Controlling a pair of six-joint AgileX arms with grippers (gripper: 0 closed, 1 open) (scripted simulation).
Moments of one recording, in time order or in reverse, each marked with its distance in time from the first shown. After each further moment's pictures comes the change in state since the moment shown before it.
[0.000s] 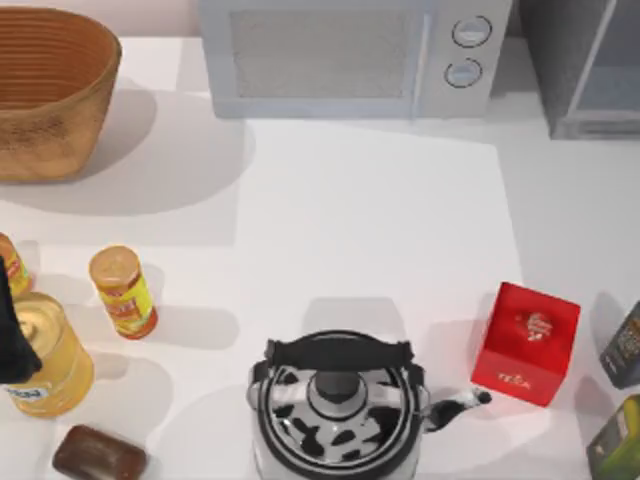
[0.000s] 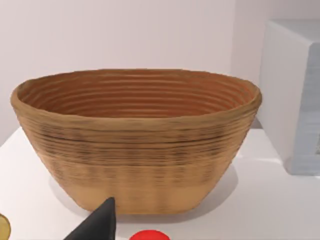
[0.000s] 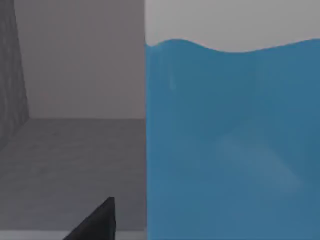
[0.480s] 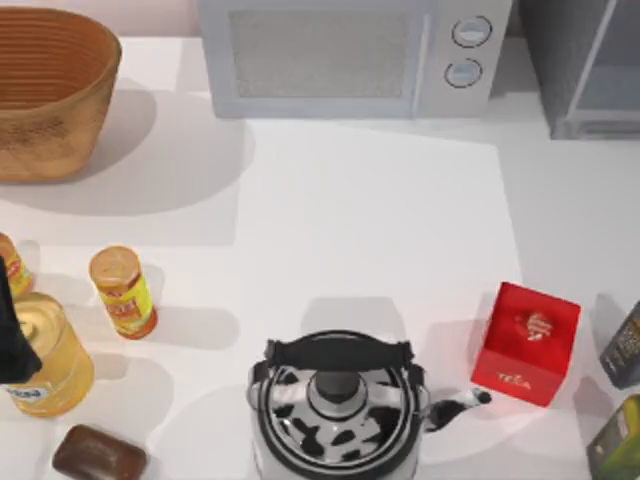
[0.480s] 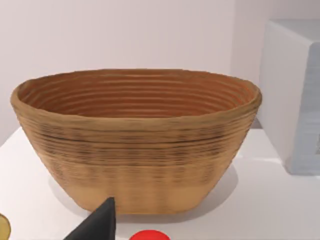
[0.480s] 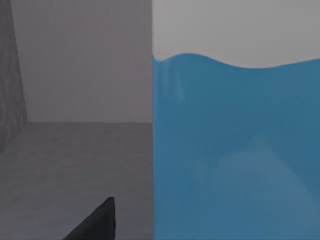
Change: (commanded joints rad) left arm 0.000 0.000 0.000 0.000 0.000 0.000; right arm 0.013 0.014 0.050 -0.037 0.016 -0.001
